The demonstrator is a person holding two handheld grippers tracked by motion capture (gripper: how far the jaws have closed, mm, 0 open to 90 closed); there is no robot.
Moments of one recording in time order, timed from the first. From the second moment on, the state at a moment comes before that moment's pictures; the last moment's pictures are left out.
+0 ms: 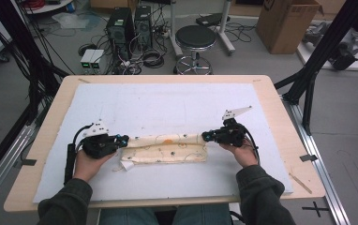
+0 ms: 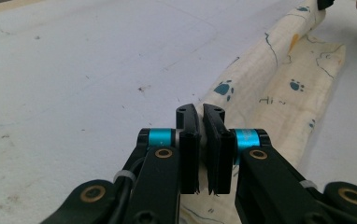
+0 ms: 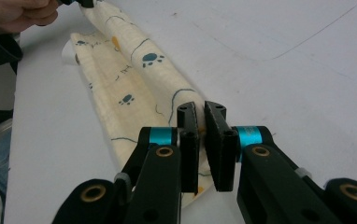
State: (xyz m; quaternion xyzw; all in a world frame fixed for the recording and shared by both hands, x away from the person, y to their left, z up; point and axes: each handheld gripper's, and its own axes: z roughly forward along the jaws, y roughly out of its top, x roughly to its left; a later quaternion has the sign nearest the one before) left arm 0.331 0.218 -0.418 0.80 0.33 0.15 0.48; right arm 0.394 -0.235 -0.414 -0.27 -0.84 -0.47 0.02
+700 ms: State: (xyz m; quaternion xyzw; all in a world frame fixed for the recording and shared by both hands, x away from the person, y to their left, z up) left arm 0.324 0.216 -0.415 0.80 0.32 0.14 0.49; right arm 0.386 -0.237 -0.415 -0.27 -0.84 -0.47 0.02
